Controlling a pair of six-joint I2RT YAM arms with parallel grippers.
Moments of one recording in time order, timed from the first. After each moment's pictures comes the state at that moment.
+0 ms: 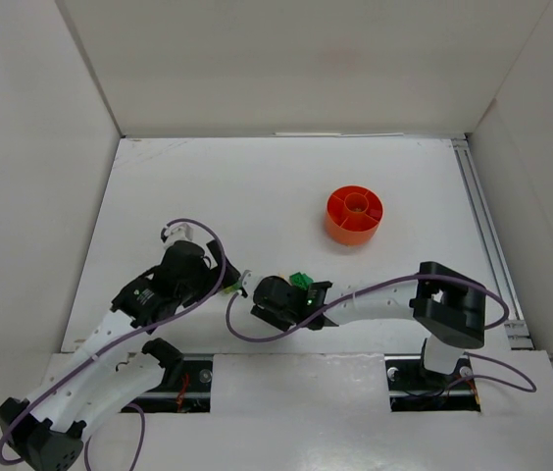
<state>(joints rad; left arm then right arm) -0.59 0.70 0.67 -0.78 -0.16 -0.94 1.26 1.73 1.00 -0.24 0.27 0.04</state>
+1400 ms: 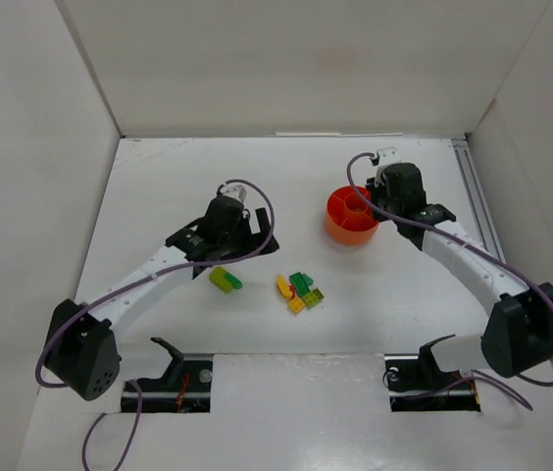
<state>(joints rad) -0.60 1.22 0.88 -0.43 0.02 -0.70 0.36 1.34 1.03 -0.29 0.15 0.01</state>
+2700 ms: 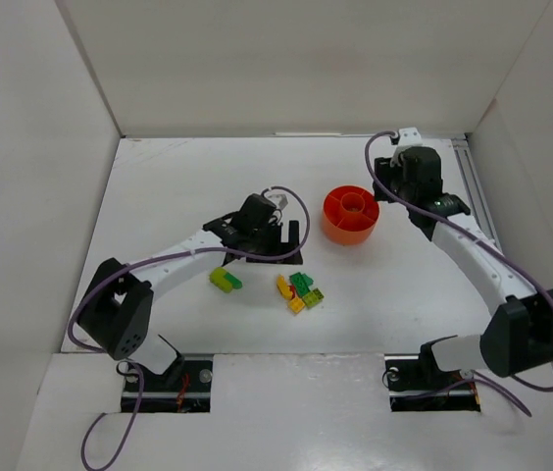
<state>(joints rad) -0.69 1.49 1.00 -0.38 0.18 -0.56 0.26 1.38 1.13 -0.25 0.12 0.04</state>
